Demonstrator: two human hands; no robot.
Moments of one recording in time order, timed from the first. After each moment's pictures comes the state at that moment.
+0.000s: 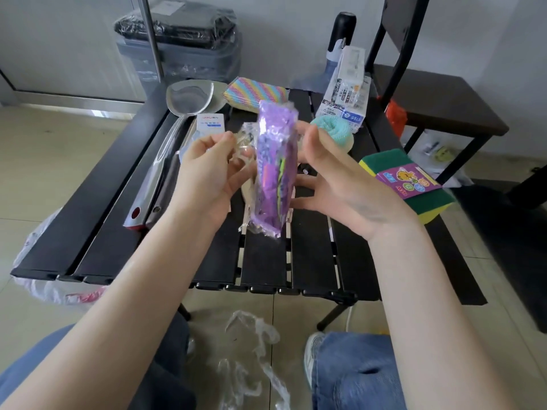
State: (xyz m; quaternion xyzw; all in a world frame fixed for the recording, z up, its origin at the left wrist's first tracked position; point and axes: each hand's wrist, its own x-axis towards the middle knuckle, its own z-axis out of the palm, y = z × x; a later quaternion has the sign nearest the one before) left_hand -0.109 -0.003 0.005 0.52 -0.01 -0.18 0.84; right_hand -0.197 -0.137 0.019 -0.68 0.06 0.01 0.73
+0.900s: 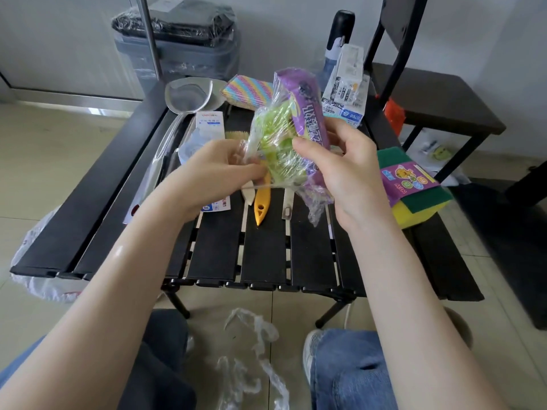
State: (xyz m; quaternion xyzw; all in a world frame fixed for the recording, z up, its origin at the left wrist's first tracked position) left_hand -0.107 0.014 0.014 0.82 -0.26 -0.19 0.48; right_hand -0.193 -0.129 0.015 -0.72 0.15 -0.26 0.63
